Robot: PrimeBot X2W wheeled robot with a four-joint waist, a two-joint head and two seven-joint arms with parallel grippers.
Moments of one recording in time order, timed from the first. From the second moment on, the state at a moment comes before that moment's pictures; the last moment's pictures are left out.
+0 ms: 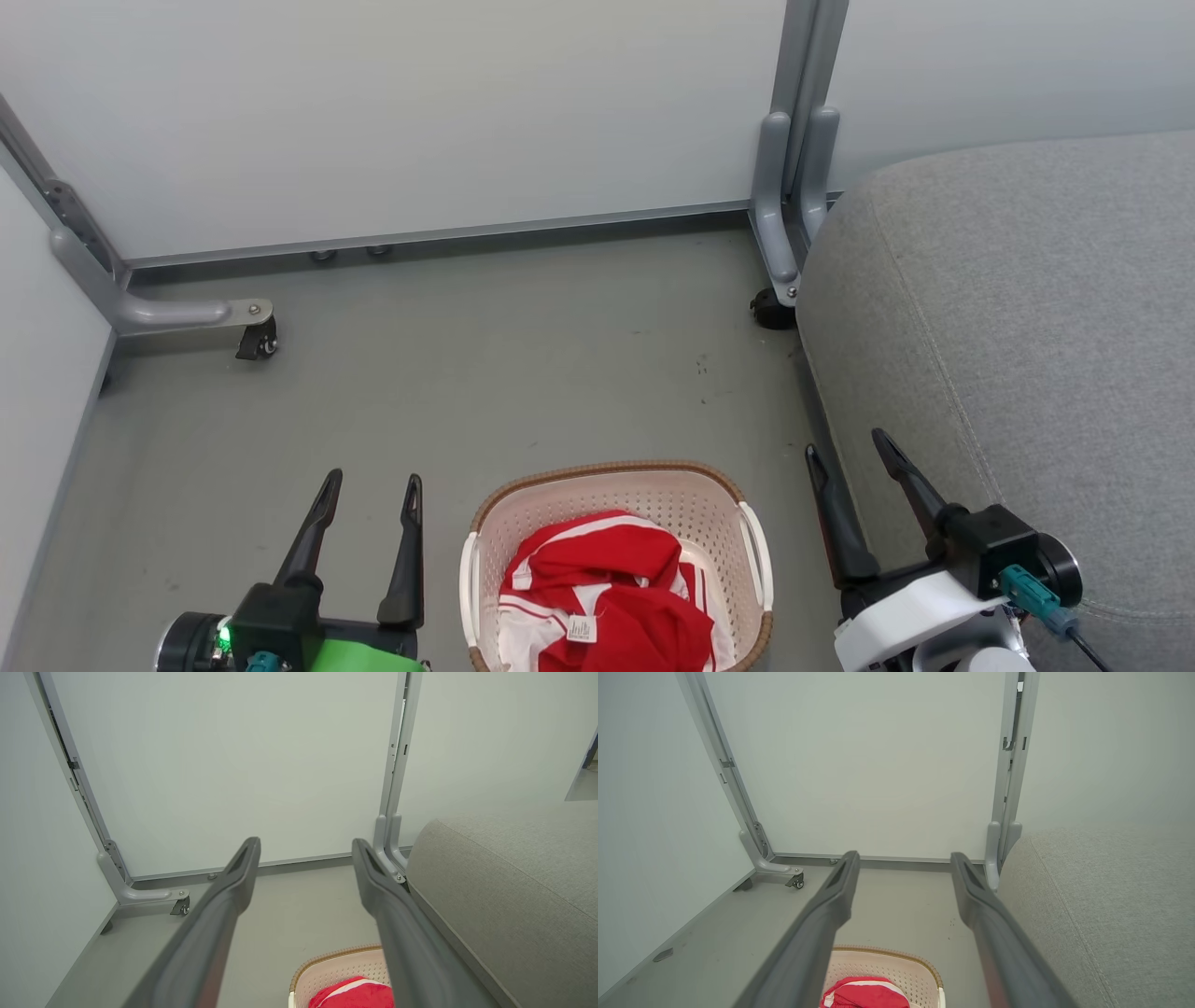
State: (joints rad) left arm 0.09 0.08 -0.16 0.04 -0.15 -0.06 -0.23; right arm 0.02 -0.05 0.15 0.12 0.12 0.13 -0.23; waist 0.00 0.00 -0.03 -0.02
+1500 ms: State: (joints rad) left arm 0.11 0.08 -0.17 0.07 -0.01 -0.06 -0.26; right arm 0.02 -0.05 0.15 0.11 0.04 0.13 -0.26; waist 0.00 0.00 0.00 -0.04
